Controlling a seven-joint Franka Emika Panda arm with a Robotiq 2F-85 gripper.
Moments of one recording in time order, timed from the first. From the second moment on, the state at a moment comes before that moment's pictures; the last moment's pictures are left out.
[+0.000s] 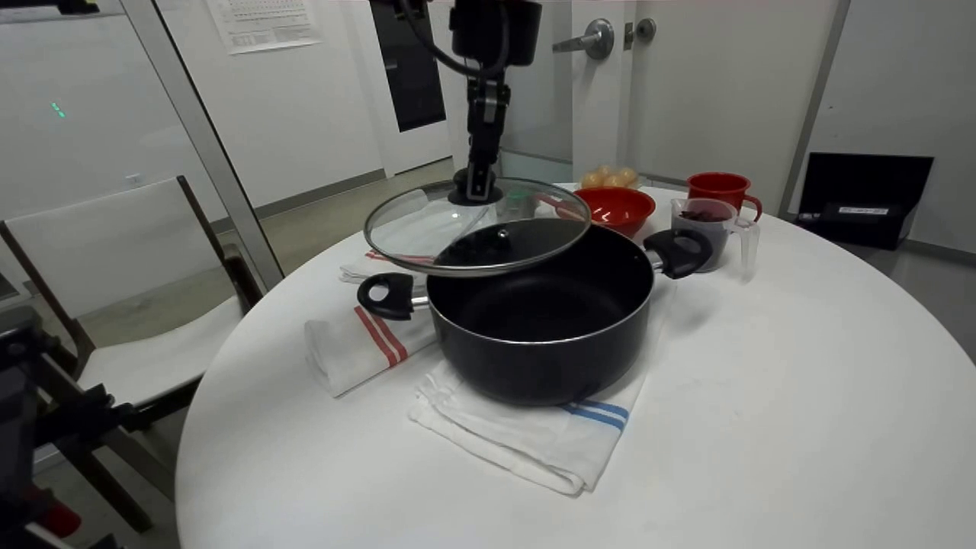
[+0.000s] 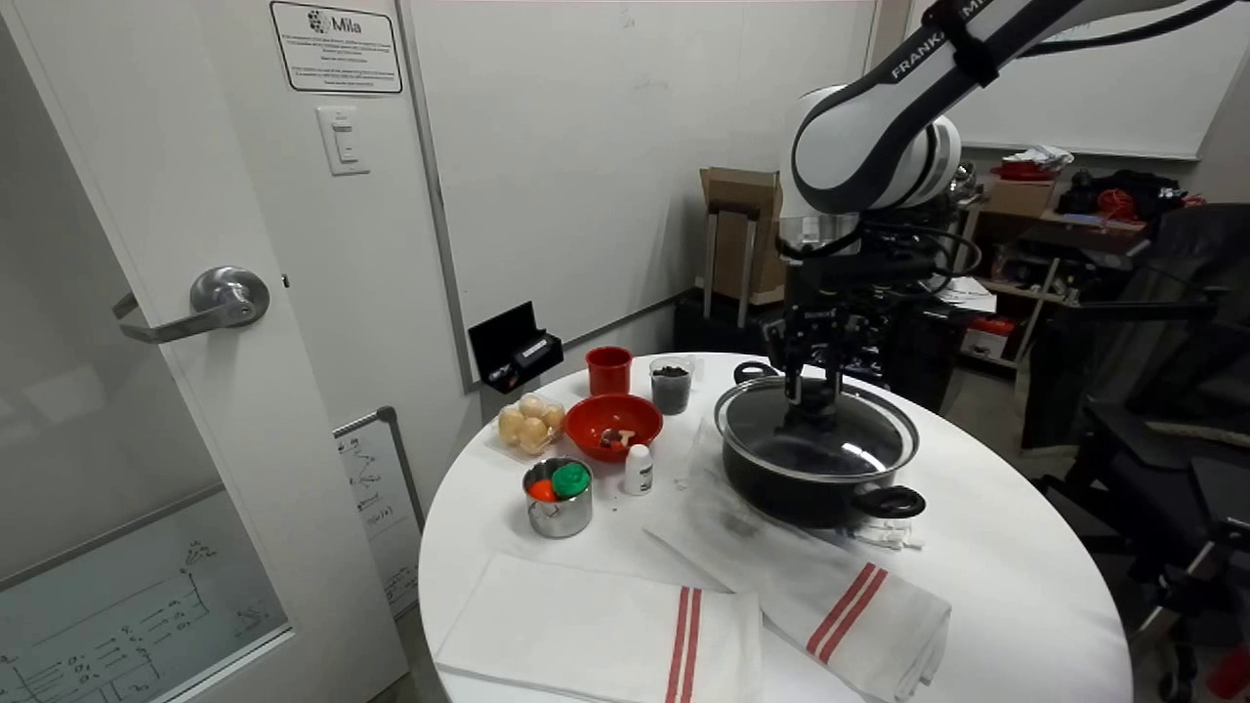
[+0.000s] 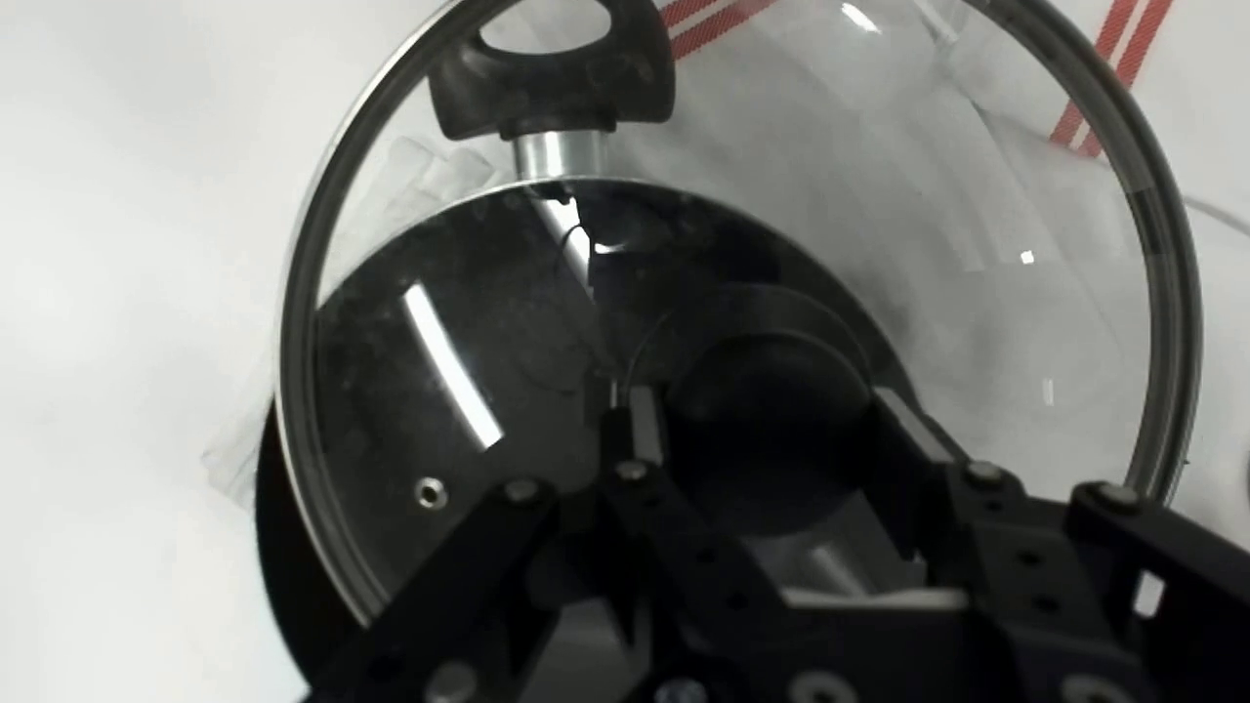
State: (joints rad) arm -0.07 0.62 -0.10 -1.78 0.21 2.19 0.44
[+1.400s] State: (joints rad) arm -0.12 0.67 -0.15 -1.79 0.32 2.28 0.62
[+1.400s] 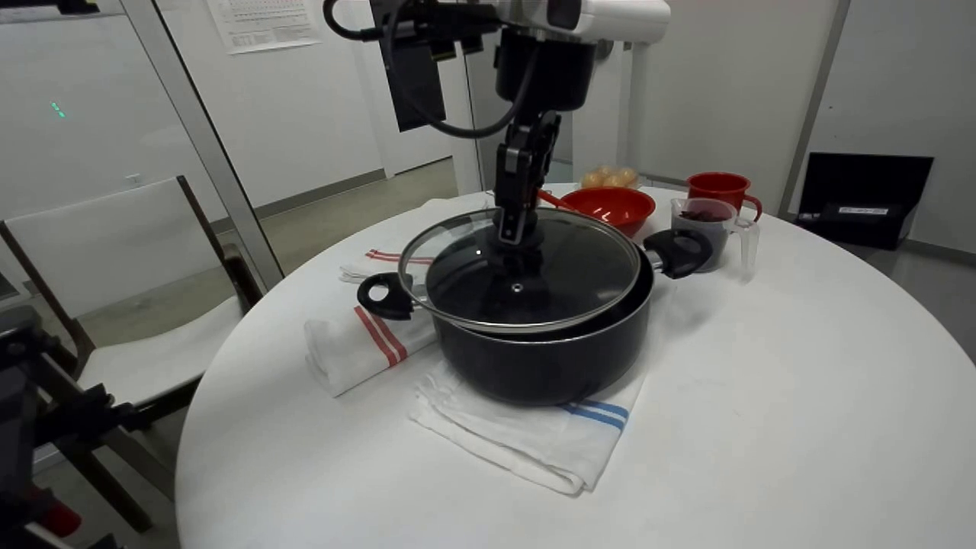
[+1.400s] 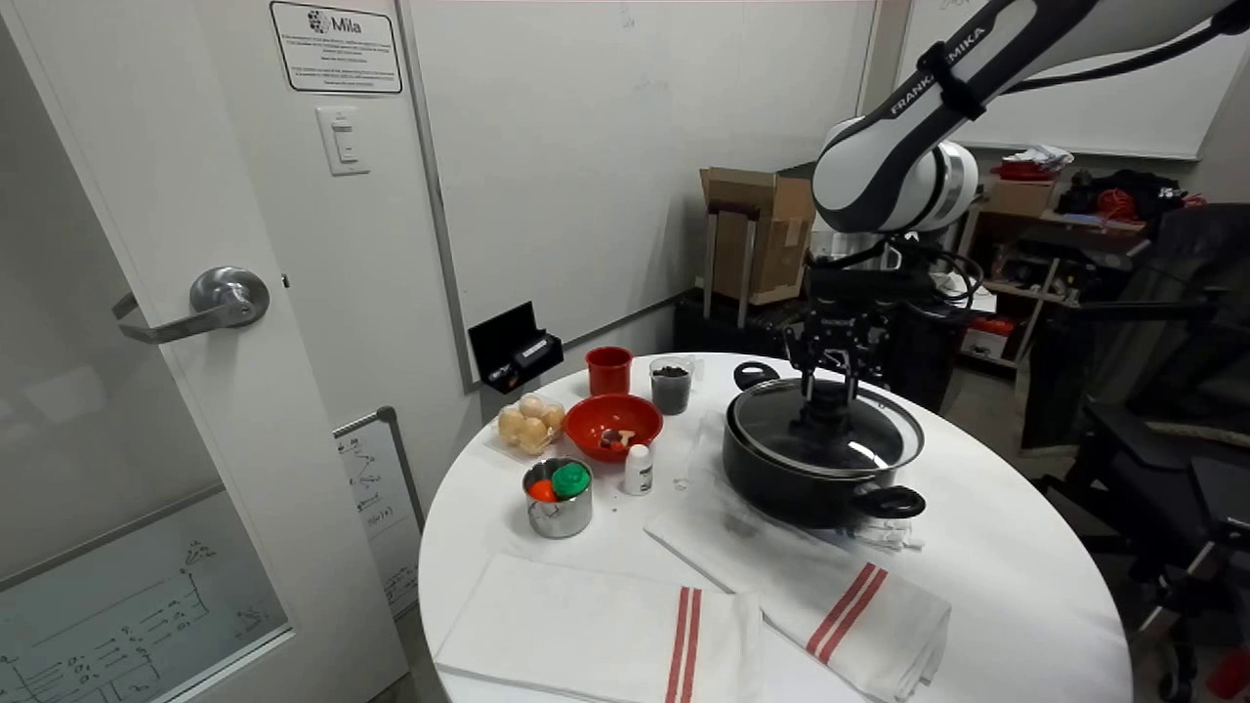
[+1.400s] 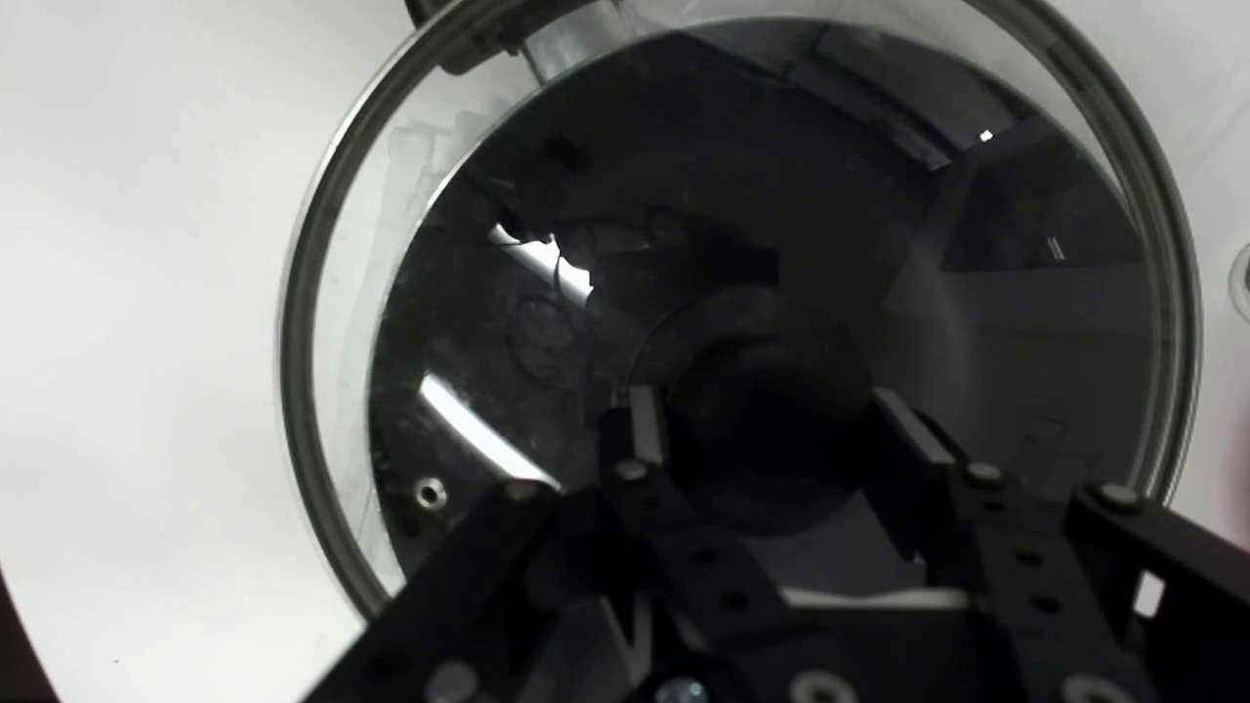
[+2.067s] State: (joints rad) arm -0.13 0.68 -0.15 -1.79 0.32 2.30 0.65
